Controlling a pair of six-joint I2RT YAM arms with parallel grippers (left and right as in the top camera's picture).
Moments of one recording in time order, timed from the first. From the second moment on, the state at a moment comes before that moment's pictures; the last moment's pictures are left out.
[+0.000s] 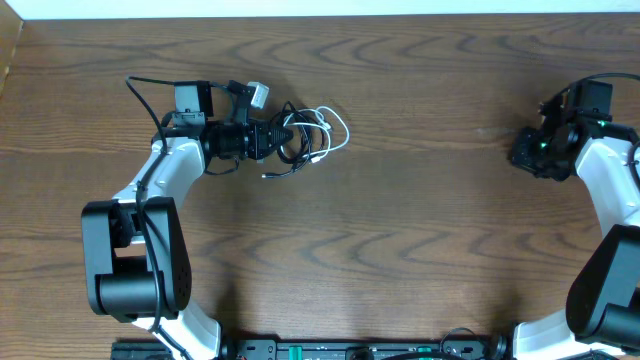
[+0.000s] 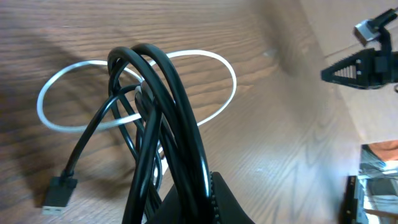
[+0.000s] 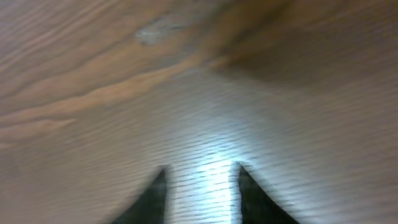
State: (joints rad) left arm 0.04 1.83 1.11 -0.31 0.98 0.10; right arm -0.23 1.71 1.18 -0.72 -0.23 0.18
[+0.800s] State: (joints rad) left arm -0.17 1.83 1.11 -0.19 1.19 0.07; right arm 0.10 1.71 1.18 -0.76 -0.82 -0.31
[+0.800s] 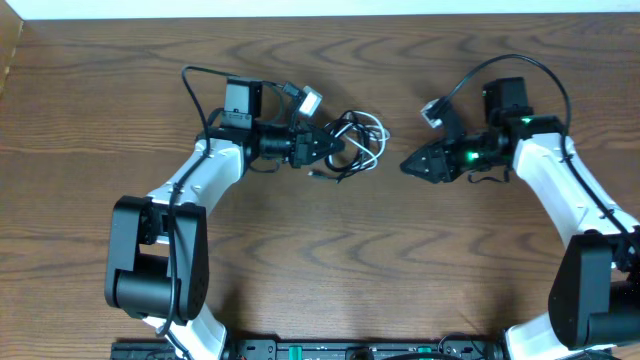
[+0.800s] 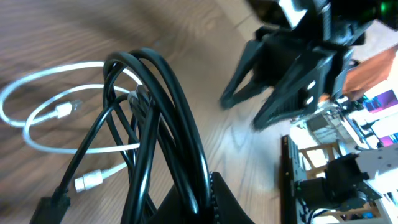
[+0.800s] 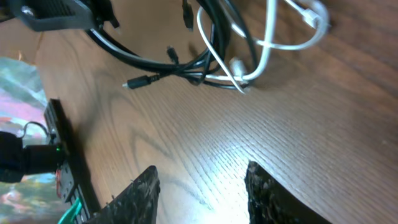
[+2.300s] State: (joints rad) left arm -0.26 1.83 1.11 -0.08 1.29 -0.07; right arm 0.27 1.87 1.18 -0.54 -0.63 -0.14
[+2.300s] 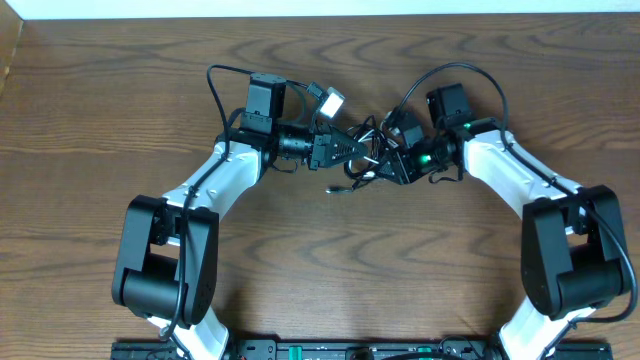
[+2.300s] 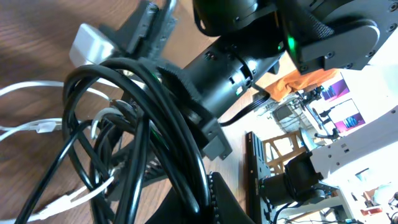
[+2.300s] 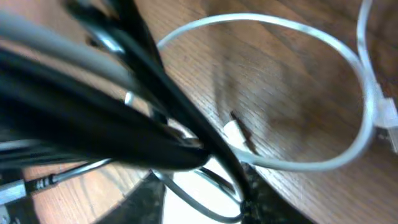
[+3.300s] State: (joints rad) left arm -0.26 1.83 1.11 -0.10 1.18 -0.07; right arm 0.21 1.59 1.17 -0.56 -0.57 -0.05
